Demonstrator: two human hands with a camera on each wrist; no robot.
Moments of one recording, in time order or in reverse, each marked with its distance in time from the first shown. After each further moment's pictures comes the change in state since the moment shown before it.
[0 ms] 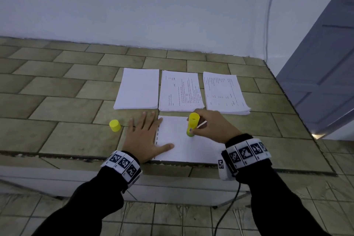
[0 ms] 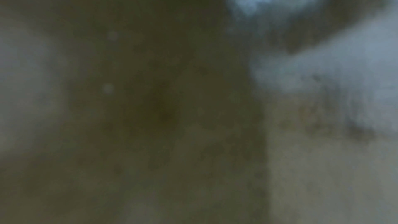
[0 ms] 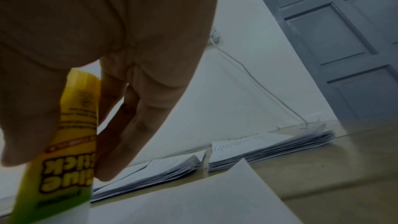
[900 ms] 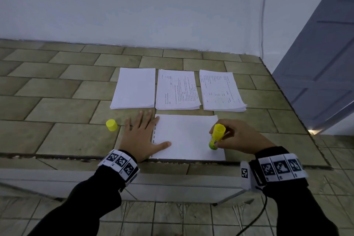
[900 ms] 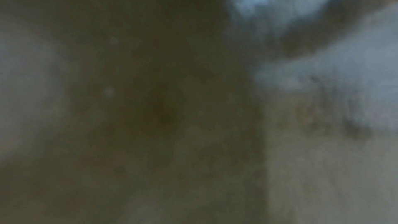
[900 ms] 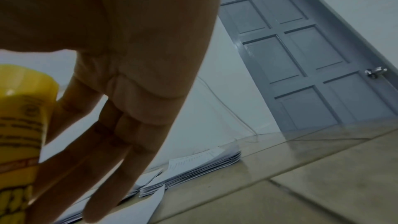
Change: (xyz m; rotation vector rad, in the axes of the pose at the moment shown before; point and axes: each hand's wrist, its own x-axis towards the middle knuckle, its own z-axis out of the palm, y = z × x) left_hand -0.001 0.000 -0.001 0.019 -0.008 -0.011; right_hand -0.063 0.029 -0.035 0.052 -0.022 0.050
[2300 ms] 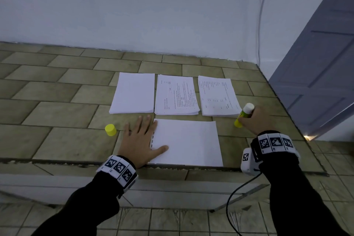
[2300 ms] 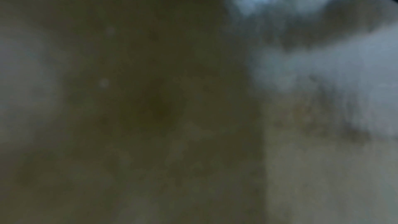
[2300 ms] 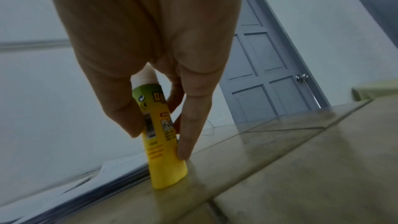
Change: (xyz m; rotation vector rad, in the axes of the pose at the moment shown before) left_hand 0.001 0.000 -0.001 0.032 -0.014 0.016; right_hand 0.031 0.040 -0.047 -0.253 0.552 0.652
